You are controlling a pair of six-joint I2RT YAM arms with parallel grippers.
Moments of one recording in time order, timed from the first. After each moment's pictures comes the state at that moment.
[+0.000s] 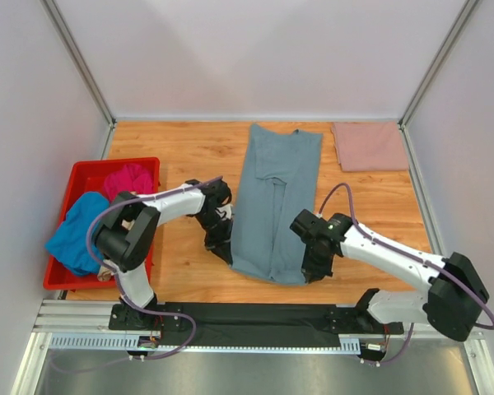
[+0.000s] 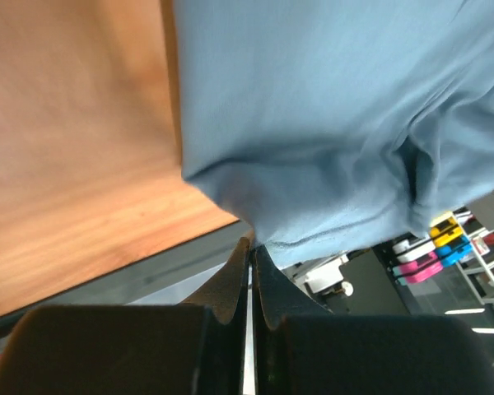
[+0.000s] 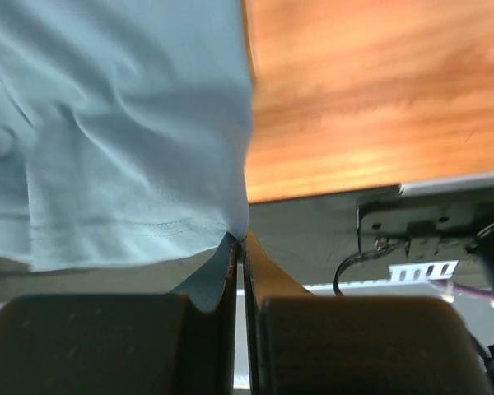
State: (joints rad) left arm -0.61 1.74 1.02 -0.88 0.57 -0.59; right arm 0.85 1.20 0.77 -1.05 -0.02 1.12
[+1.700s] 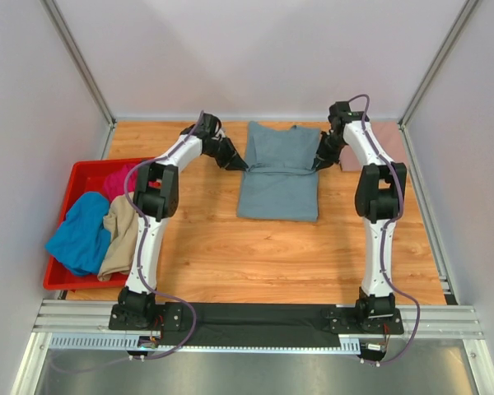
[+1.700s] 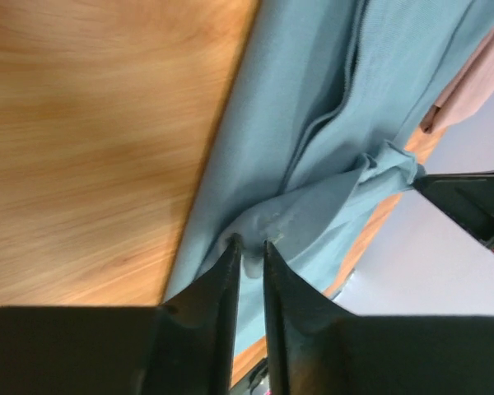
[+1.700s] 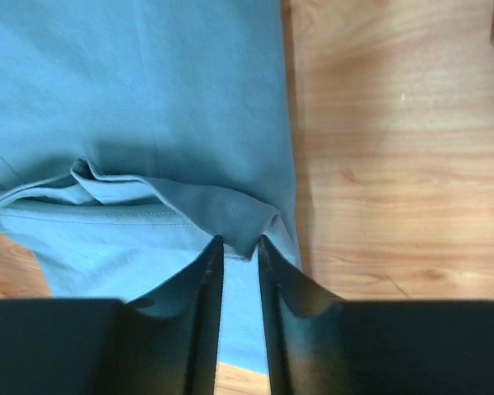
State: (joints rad) left arm -0.28 2.49 2.09 -0.62 0.64 -0.84; right arm 0.08 2.37 2.16 -1.07 -0.20 0.46
